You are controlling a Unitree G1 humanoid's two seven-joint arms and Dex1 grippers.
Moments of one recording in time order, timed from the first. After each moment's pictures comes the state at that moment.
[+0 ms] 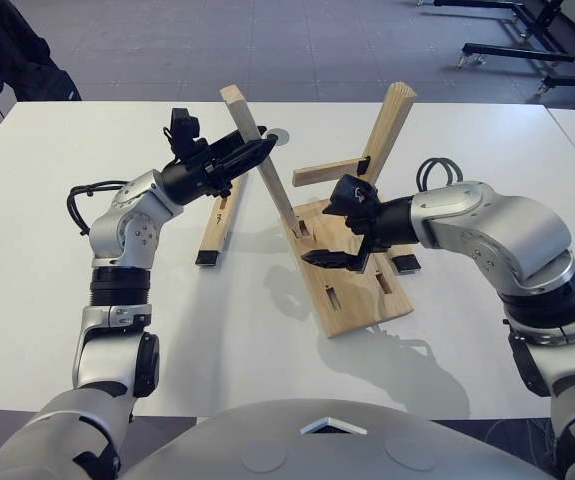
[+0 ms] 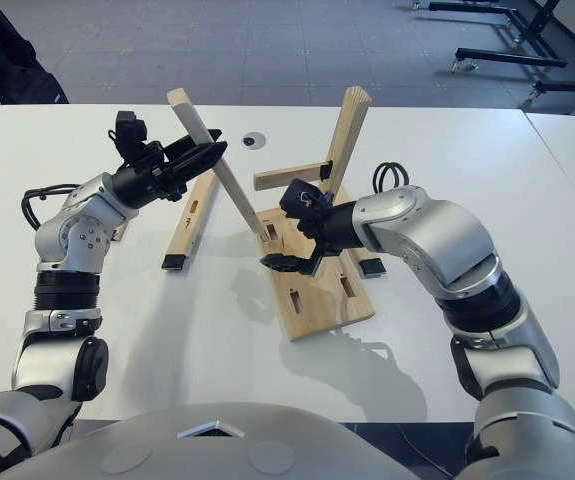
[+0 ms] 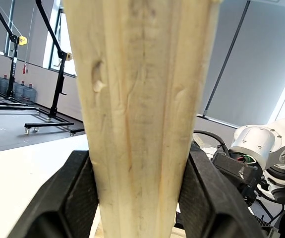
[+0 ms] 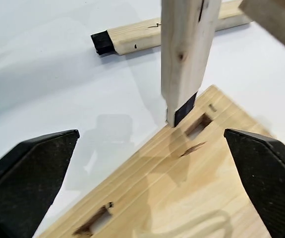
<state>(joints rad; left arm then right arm) -0.49 0.28 0.10 0.17 -0.65 0.47 -1.03 -0.55 -0.69 0.35 -0.48 0.49 1.22 0.70</state>
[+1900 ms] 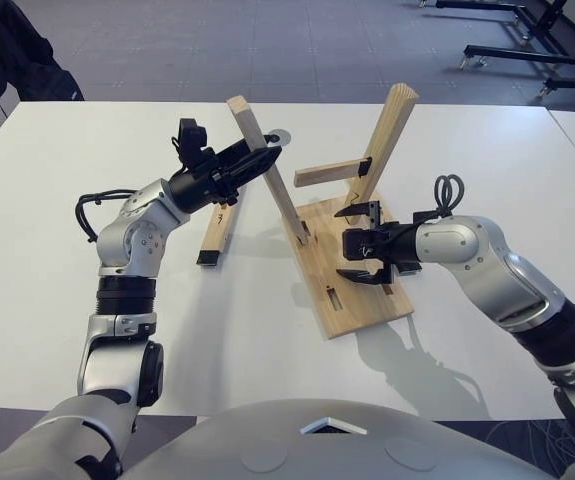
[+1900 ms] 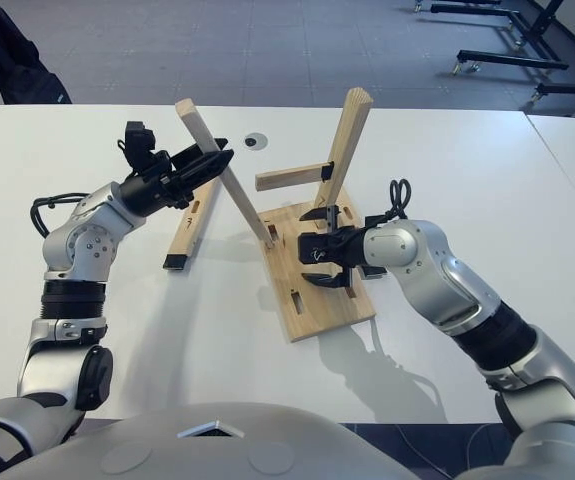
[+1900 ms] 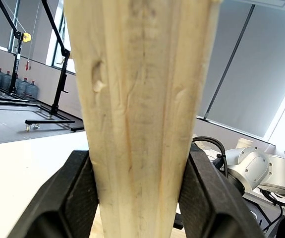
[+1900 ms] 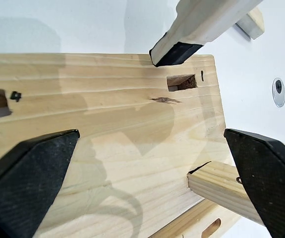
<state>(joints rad) -0.44 0.26 0.09 0.13 -0.66 0.48 -0.99 -0.32 -0.87 0.54 -0.37 -0.17 0.39 0.92</state>
